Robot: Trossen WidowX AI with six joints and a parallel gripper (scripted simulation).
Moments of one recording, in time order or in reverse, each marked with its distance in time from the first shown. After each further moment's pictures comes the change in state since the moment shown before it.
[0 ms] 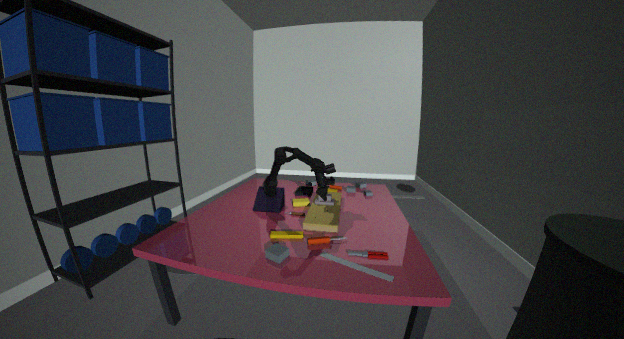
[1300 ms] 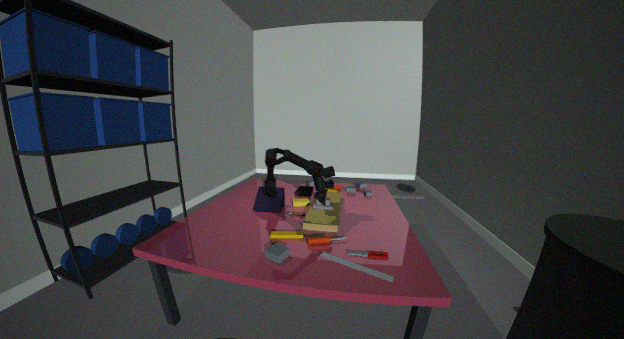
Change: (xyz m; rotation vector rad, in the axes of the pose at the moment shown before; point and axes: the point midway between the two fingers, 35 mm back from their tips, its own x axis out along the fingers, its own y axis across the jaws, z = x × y) arm 0.000 -0.073 0.000 -0.004 0.000 -0.006
